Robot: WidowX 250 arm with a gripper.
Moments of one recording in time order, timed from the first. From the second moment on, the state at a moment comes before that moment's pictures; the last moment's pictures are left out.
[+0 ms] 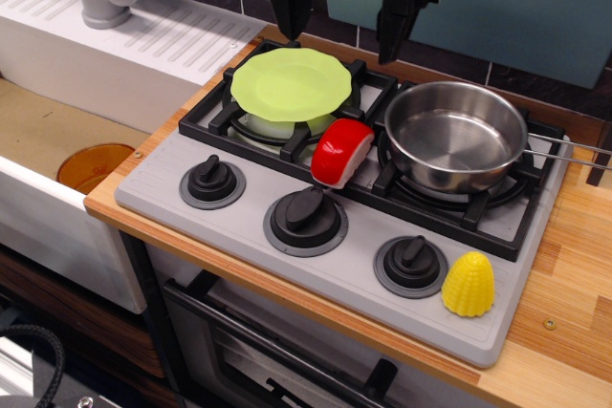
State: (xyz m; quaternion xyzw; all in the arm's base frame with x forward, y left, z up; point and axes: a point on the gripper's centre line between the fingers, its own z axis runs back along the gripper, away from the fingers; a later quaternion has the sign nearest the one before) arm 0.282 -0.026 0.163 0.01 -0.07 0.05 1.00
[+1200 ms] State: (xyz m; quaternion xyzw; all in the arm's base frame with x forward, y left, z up) arm 0.237 -0.094 0.128 0.05 -0.10 0.10 0.99
